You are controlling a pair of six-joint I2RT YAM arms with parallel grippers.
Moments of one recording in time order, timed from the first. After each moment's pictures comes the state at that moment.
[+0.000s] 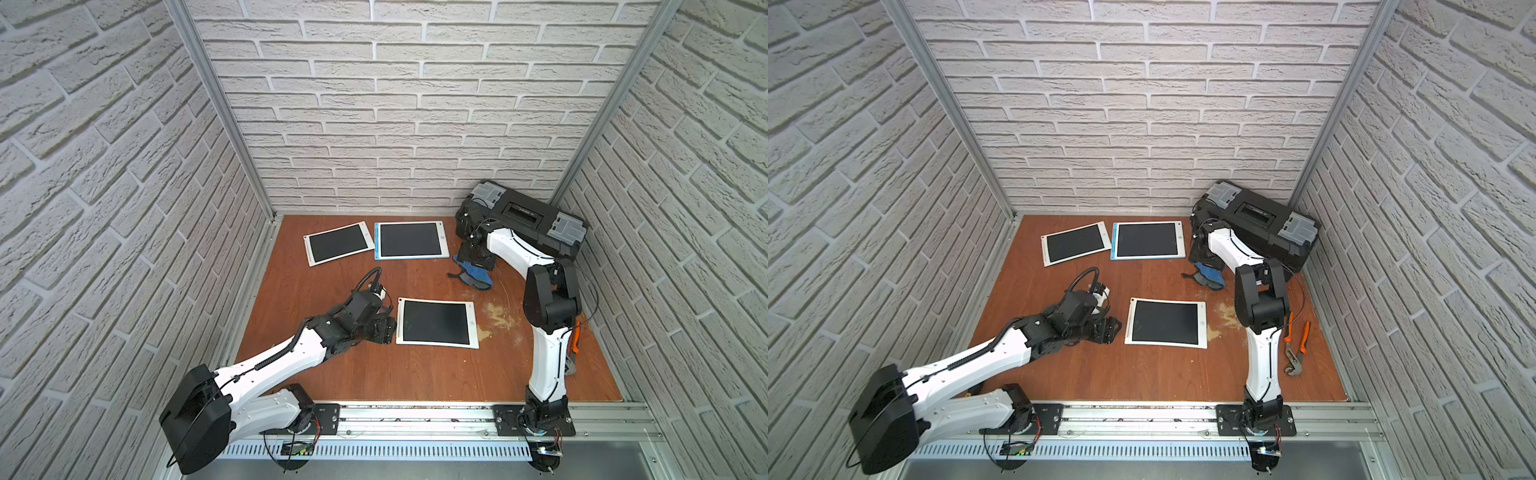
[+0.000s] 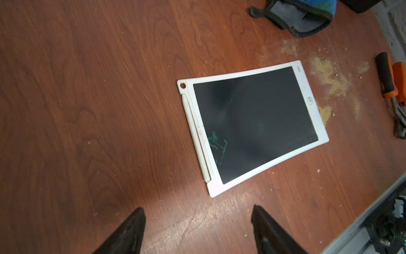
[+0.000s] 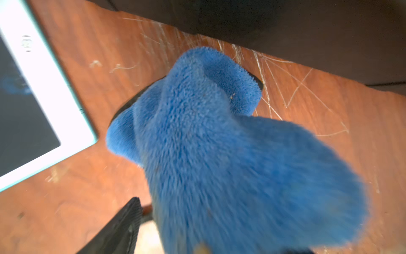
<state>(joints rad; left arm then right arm) -0.80 1.12 0.65 -0.41 -0.02 -0.50 0.19 2.08 1.71 -0.93 0.25 0.60</state>
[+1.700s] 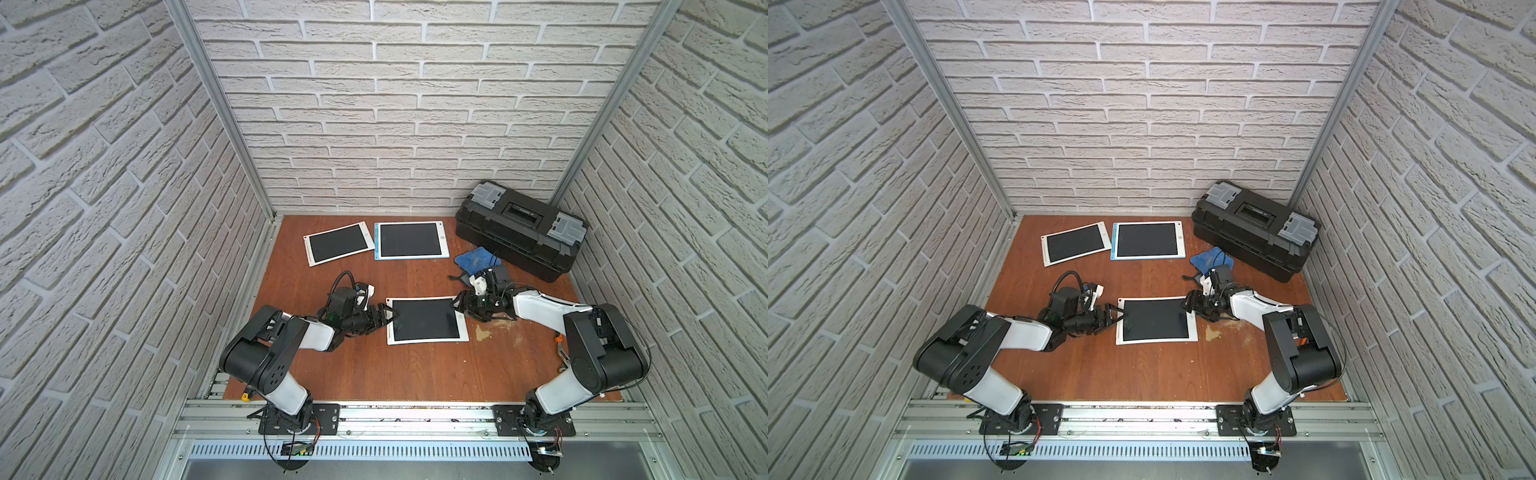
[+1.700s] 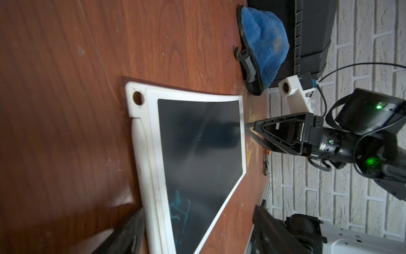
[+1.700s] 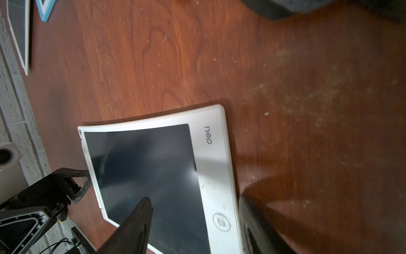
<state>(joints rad) -0.44 1.60 0.39 0.58 0.66 -0.87 0.19 1.60 0.75 -0.27 -0.45 0.58</state>
